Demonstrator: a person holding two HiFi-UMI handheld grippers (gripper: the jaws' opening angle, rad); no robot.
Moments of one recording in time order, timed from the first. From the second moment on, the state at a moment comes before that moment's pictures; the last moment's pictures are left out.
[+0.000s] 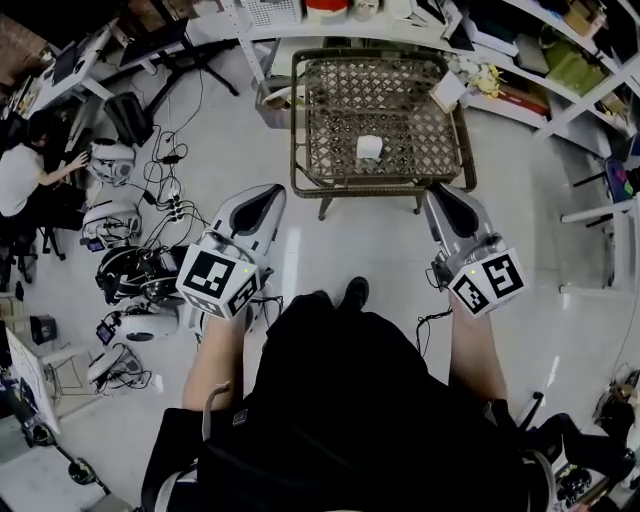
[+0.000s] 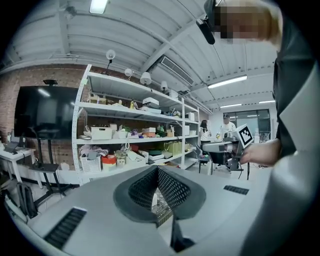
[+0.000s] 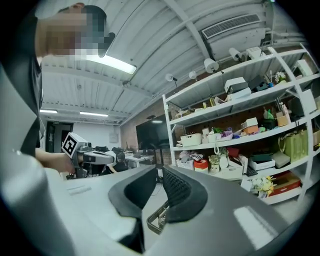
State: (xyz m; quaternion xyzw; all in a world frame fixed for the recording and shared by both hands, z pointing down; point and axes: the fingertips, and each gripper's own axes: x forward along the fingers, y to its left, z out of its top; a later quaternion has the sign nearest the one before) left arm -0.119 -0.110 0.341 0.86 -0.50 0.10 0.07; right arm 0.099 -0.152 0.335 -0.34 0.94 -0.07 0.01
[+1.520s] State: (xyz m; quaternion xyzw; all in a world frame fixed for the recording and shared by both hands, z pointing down) left arm -0.084 -0.297 0.514 0.91 -0.36 0.16 0.12; right arm 0.100 -0.291 0.466 -0.41 0.89 -0.20 -0.05
